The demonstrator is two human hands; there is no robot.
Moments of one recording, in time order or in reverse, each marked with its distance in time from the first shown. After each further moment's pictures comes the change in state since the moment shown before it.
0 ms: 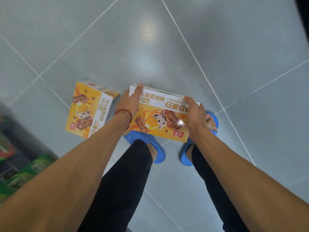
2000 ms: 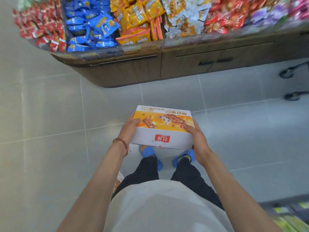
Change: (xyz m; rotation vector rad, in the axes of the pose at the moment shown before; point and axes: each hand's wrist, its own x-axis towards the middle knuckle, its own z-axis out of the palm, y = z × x) left_hand -0.633 0.124 -0.016 0.554 -0.662 0.598; right_hand -0.537 0.131 -0.383 1.078 0.167 -0.213
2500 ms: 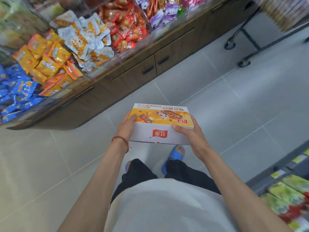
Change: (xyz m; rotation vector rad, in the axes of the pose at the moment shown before) left_hand -0.006 0.070 0.282 0.297 -0.082 0.067; right_hand -0.019 -0.039 -0.249 0.276 0.136 -0.157
